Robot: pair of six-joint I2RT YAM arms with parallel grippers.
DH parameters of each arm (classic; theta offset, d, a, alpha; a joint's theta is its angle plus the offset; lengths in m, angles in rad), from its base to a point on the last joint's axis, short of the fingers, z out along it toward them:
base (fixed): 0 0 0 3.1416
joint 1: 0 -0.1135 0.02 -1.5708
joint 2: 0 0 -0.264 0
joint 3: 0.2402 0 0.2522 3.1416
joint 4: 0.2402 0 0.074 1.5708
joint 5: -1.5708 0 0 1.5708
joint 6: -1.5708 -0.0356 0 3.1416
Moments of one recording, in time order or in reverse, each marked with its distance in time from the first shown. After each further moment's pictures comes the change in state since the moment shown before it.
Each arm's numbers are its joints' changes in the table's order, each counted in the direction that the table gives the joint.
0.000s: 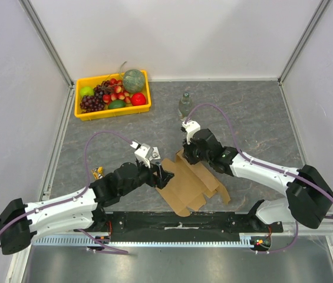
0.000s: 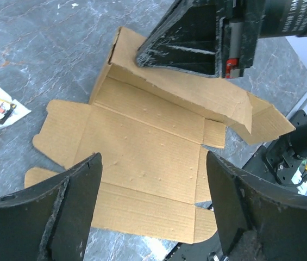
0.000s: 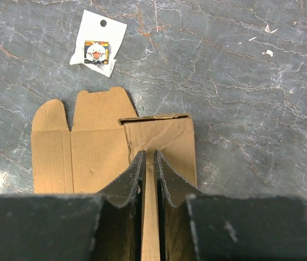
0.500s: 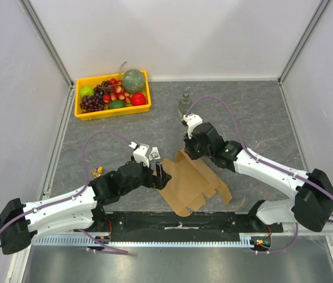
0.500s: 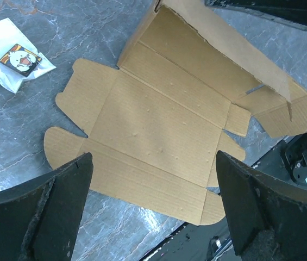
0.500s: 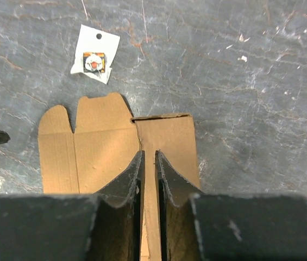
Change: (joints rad) left arm -0.001 0.011 0.053 0.245 0.059 0.112; right arm 0.000 0.033 0.119 0.189 -0.048 -0.008
